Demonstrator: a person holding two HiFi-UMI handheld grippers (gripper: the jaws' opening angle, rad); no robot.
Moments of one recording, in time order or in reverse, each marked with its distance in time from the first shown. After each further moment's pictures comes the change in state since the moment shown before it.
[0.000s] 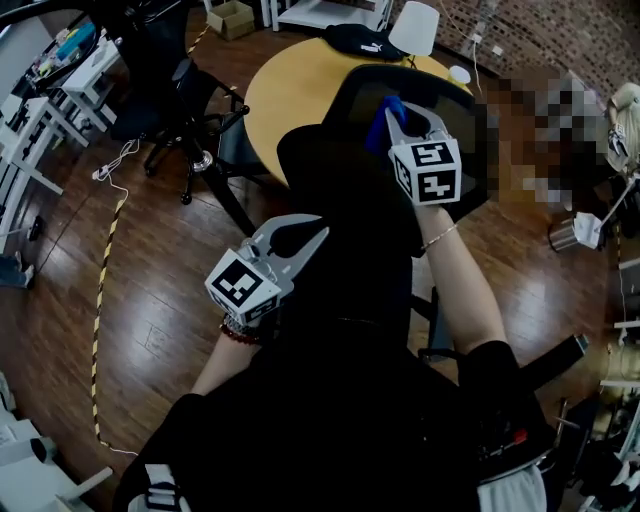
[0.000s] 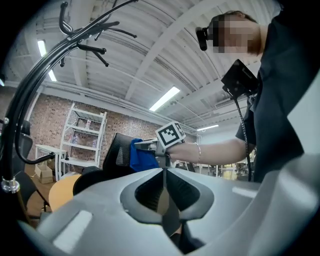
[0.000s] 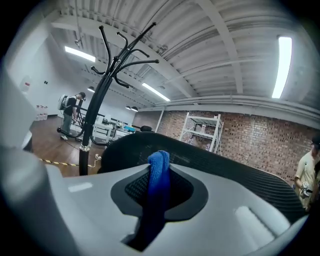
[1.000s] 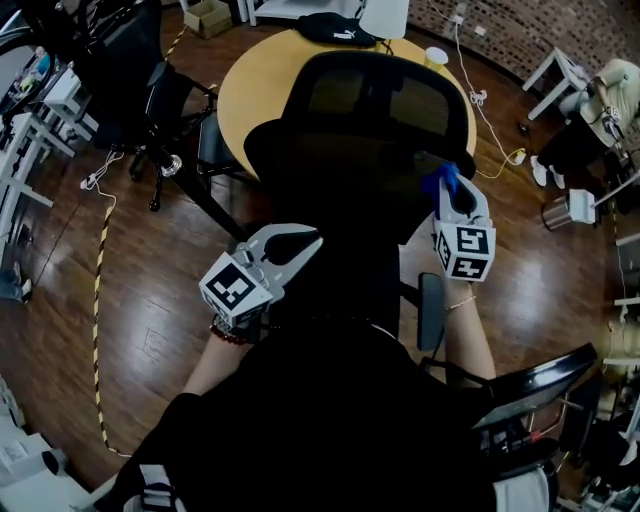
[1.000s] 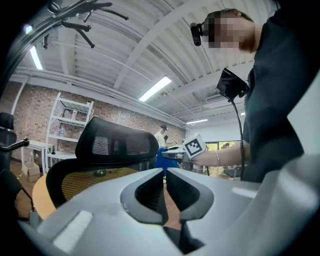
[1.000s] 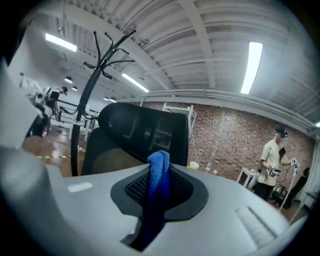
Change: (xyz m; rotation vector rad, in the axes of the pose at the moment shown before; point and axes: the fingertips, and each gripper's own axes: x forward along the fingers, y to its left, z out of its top) left arm 0.024 -0.034 -0.035 -0.008 0.109 -0.135; right arm -0.158 -0.074 -0.146 0.068 0.098 -0.259
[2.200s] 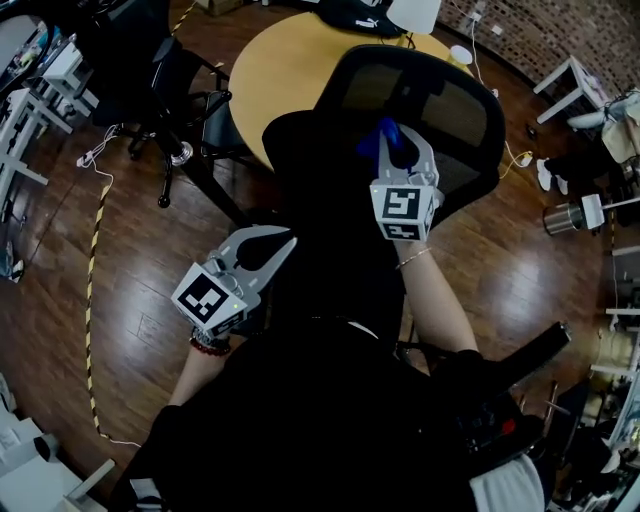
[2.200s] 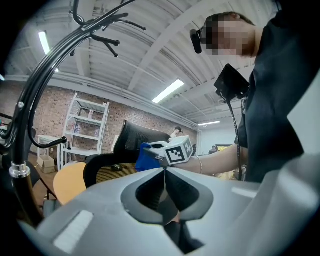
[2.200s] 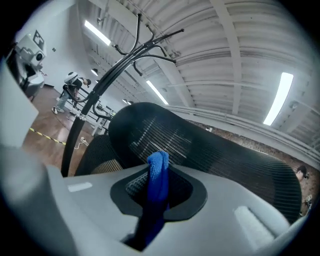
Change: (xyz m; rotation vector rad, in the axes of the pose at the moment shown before) left arm -0.069 0.045 -0.005 -0.077 -0.023 0.134; right arm 0.114 0.143 0.084 -0.255 -0.186 0.066
